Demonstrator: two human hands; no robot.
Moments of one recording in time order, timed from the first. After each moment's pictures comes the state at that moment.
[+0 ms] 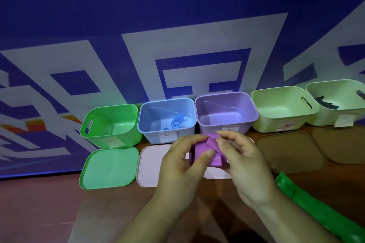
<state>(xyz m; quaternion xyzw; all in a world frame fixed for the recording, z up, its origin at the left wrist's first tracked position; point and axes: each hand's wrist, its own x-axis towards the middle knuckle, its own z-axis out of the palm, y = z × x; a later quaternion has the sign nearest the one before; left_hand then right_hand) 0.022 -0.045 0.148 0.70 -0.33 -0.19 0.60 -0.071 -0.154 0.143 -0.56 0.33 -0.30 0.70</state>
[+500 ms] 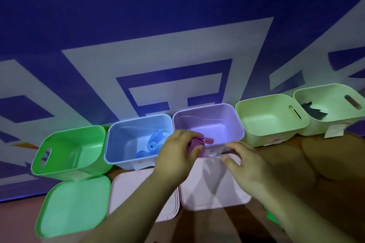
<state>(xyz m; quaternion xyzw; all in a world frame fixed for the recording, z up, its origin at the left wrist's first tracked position) 0.110 -0.194 0.091 0.81 -0.47 -0.13 0.34 -0.068 -0.315 0.060 -0.85 0.42 -0.10 0.30</state>
